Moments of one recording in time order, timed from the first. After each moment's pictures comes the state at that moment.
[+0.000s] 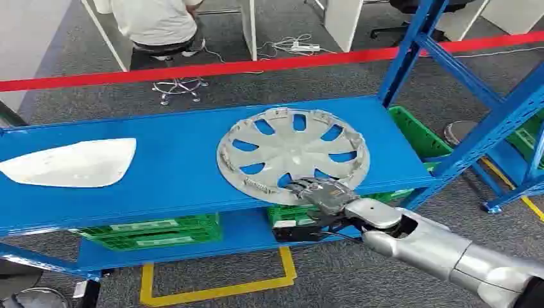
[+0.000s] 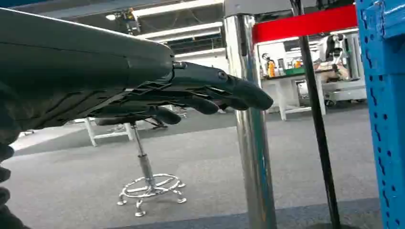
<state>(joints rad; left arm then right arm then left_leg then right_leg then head) -0.09 -0.34 1.20 -0.87 -1.53 0.70 -0.32 -0.70 -0.35 1.16 -1.25 0.66 0.07 0.16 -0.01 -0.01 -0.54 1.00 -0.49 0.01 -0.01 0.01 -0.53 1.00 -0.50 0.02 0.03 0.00</state>
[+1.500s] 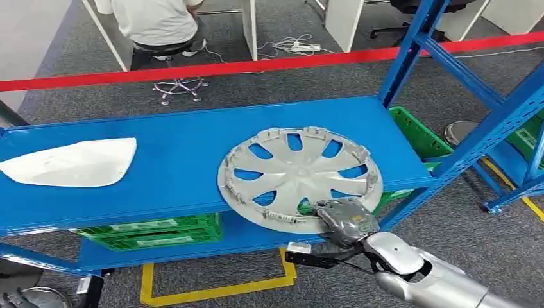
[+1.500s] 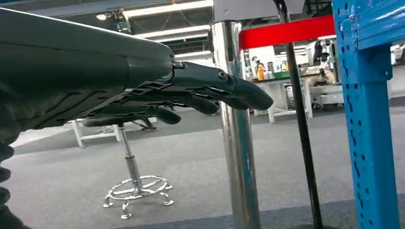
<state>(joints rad) -0.10 -0.34 1.16 -0.87 -1.53 0.70 -0.33 -0.35 -0.39 0.93 -1.37 0.92 -0.28 0.17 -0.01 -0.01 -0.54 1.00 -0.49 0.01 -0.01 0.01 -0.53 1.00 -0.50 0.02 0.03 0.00</state>
